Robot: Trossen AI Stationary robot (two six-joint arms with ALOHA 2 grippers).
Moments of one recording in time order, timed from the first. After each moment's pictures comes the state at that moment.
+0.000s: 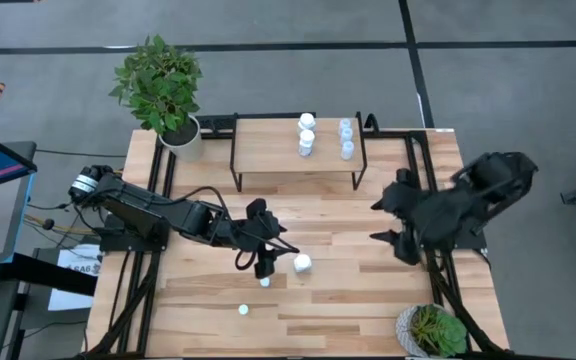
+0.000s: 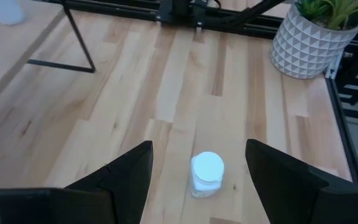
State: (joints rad) left arm -0.32 1.52 1.31 -0.46 -0.36 -0.36; right arm 0.50 1.51 2.22 -1.57 0.32 0.58
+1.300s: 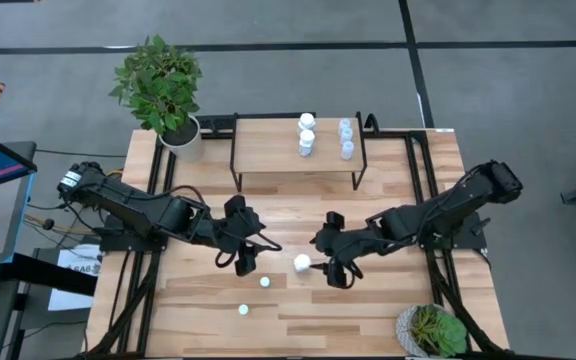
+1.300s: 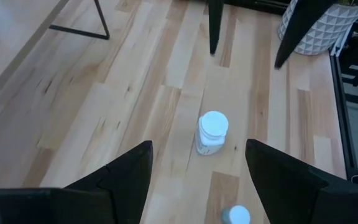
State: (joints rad) left arm -0.36 1.40 1.31 -0.69 -0.37 -0.47; right arm 0.38 1.49 1.23 -0.49 0.25 0.36
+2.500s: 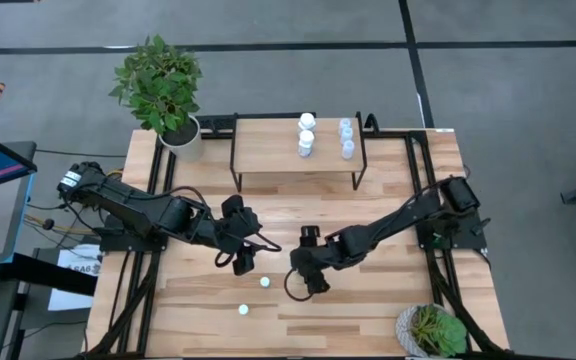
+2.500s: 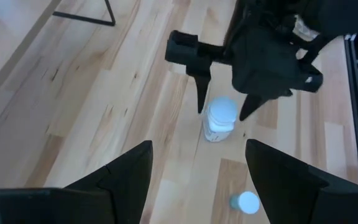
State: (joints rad) left arm -0.36 1.40 1.31 -0.75 -0.37 -0.48; right arm 0.33 1.84 1.26 -0.44 0.21 0.16
